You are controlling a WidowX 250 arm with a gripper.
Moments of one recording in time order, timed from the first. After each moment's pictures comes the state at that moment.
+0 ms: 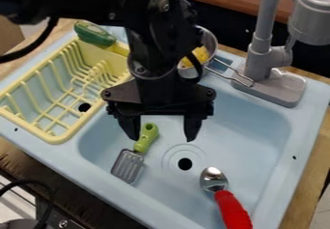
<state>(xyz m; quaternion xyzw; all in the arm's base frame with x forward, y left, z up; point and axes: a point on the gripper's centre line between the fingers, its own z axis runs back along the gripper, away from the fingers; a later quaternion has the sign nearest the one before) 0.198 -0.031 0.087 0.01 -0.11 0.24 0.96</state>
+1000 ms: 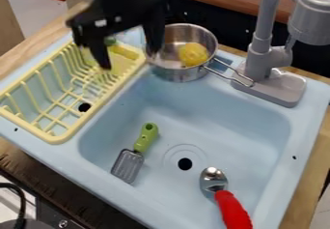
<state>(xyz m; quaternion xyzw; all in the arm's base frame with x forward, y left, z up) 0.249 0.045 0.139 -0.02 -0.11 0.48 0.87</state>
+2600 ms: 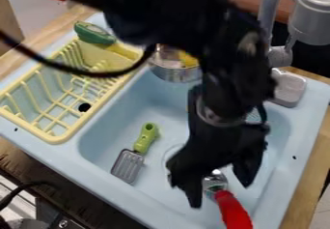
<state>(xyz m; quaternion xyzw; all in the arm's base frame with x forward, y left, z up) 0.181 -0.103 0.050 -0.03 0.01 0.47 0.88</state>
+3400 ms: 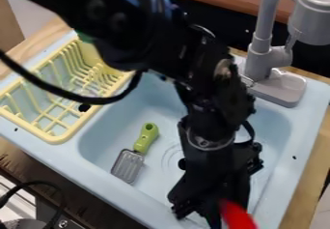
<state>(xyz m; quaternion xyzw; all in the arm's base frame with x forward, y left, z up) 0.170 -0.111 0.033 -0.09 0.07 0.52 0.85</state>
